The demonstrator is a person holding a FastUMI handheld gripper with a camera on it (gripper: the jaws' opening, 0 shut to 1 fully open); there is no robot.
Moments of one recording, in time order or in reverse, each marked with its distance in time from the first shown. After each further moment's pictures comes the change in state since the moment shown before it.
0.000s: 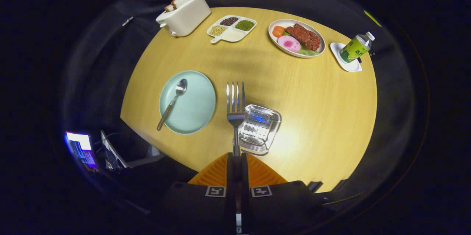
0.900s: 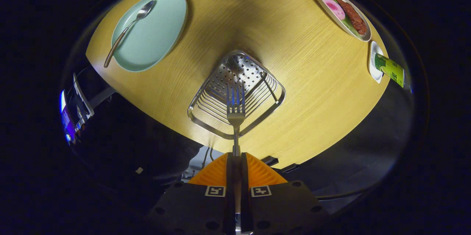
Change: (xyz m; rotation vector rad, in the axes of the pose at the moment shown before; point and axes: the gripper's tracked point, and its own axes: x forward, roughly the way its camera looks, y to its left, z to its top) arm 0.050 -0.033 -0.027 -0.245 0.615 -0.174
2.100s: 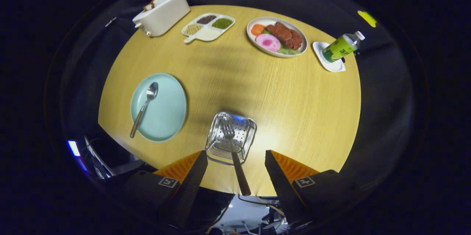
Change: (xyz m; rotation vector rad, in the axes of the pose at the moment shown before) arm -0.073 0.000 0.037 0.427 -0.791 0.060
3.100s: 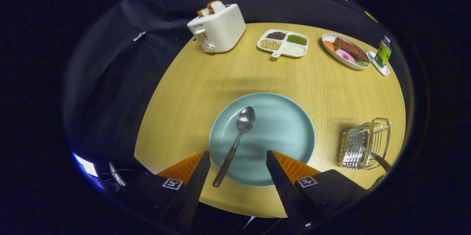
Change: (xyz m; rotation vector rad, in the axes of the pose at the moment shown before) arm 0.083 0.263 0.003 0.096 -0.152 0.261
